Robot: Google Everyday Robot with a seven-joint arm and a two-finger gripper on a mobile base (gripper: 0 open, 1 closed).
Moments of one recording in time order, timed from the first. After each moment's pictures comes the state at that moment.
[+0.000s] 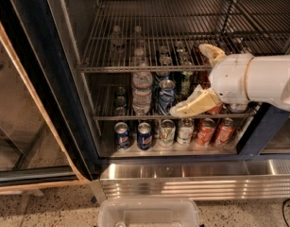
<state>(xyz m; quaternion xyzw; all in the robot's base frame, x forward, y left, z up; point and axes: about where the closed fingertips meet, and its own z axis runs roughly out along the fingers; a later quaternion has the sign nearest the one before) 0.514 -0.107 0.921 -0.51 0.68 0.12 0.52</state>
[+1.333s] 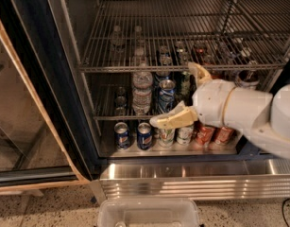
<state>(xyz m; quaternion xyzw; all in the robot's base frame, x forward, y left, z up) 0.508 -0.068 0.893 -0.43 0.66 0.19 0.58</state>
